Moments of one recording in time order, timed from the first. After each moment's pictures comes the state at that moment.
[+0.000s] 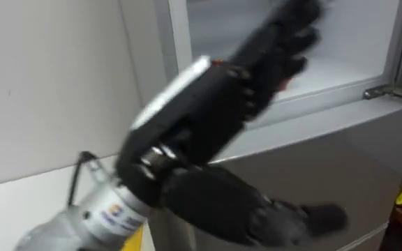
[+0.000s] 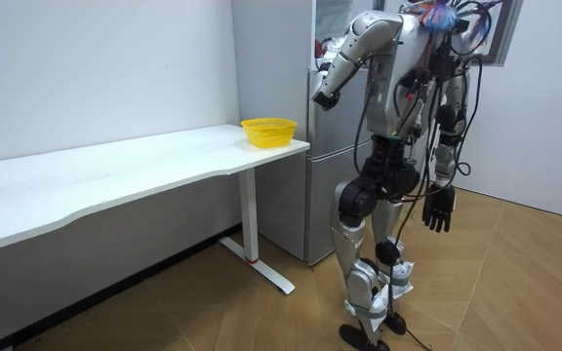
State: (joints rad) left arm -0.33 0.33 -0.01 -0.63 -0.47 0.05 -0.22; right arm 0.20 -0.30 -0.03 1.37 -0.10 0.06 0.06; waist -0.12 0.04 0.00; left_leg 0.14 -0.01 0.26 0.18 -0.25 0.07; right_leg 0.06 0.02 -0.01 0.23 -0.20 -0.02
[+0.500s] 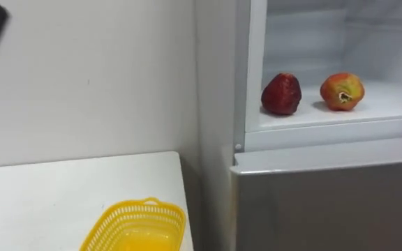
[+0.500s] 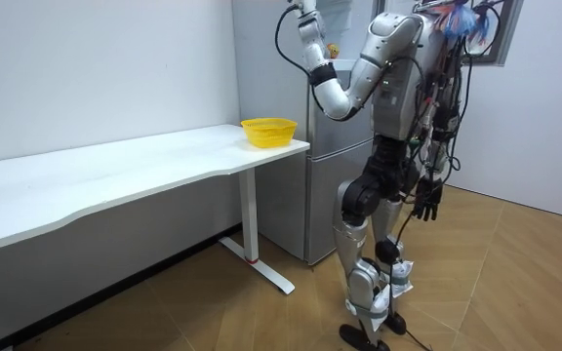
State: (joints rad) left arm -0.21 0.33 0.49 -0.70 -0.07 -0.19 0.43; right arm 0.26 -0.26 -0.14 1.31 -0.25 0.01 0.02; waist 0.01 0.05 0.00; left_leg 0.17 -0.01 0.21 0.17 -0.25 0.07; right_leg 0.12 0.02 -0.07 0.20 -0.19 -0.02
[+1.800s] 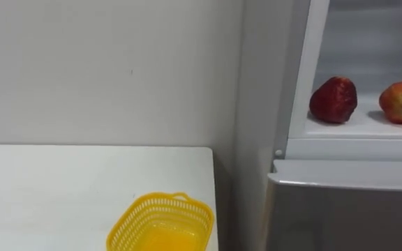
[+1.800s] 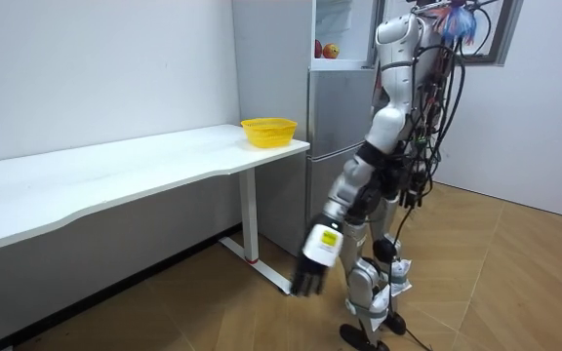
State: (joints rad) left arm 0.31 0.18 0.26 1.01 -0.54 0.03 0.40; right arm 0.21 -0.25 -0.11 1.25 -0.36 0.17 0.05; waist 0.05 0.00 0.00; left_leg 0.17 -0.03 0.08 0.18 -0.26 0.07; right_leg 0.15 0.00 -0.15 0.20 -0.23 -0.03
